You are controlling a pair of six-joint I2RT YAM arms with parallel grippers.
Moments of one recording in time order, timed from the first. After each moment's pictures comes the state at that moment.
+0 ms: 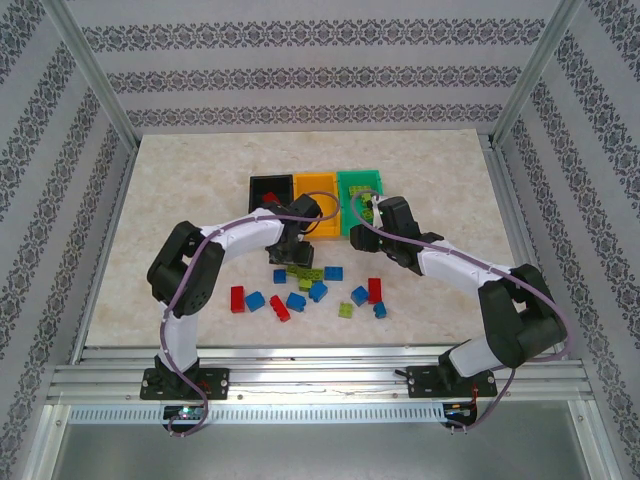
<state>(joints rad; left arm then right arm) -0.62 1.96 1.36 -0.83 -0.01 -0.49 0.44 1.48 0.78 -0.07 -0.10 0.33</state>
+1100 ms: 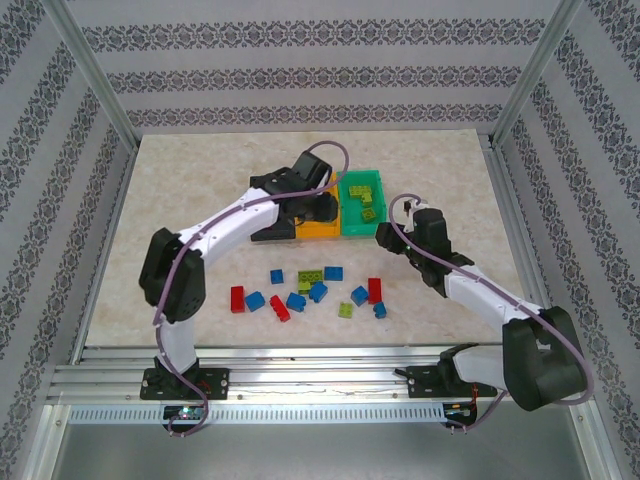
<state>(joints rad) -0.62 1.94 1.69 -0.67 0.10 -0.51 0.29 1.23 0.57 0.08 -0.11 0.45</state>
